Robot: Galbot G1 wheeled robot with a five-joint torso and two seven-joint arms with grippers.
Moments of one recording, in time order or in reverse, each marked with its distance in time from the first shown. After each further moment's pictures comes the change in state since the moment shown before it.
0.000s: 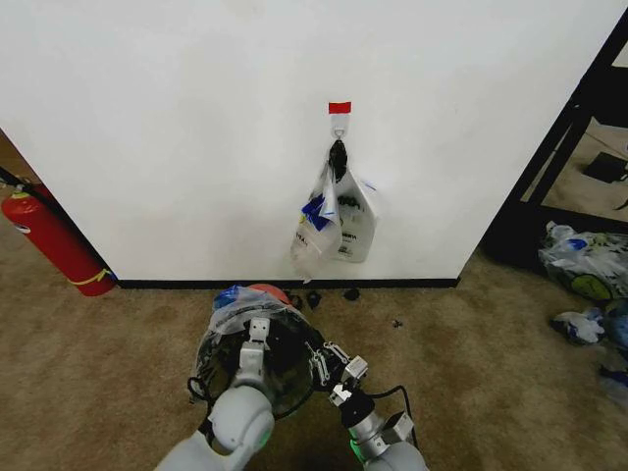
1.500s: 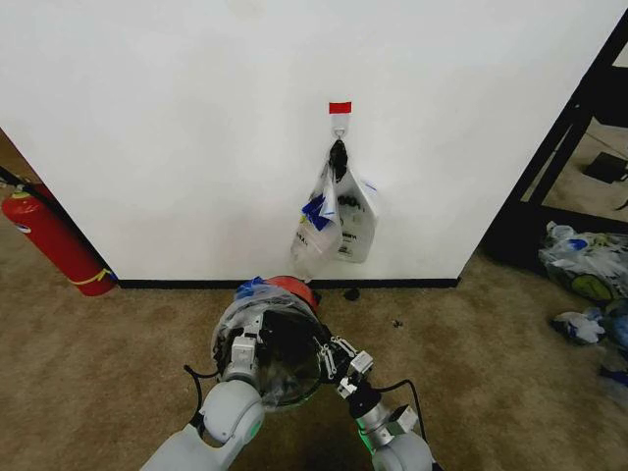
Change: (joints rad) left arm 0.005 -0.005 -0.036 0.013 0.044 -0.072 0.082; right arm -0.001 0.029 0.068 -0.048 -0.045 0.006 -0.067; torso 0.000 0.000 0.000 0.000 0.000
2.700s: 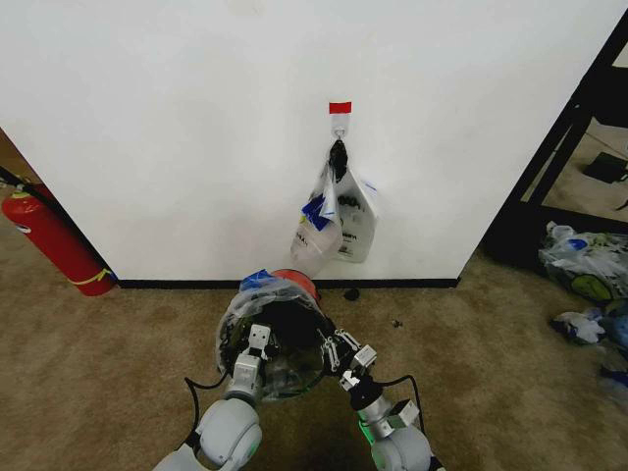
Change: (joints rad) left arm 0.071 0.020 0.015 -0.021 0.088 -0.031 0.077; right arm 0.028 0.042 0.046 -0.030 -0.020 0.040 -0.047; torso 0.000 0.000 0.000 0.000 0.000
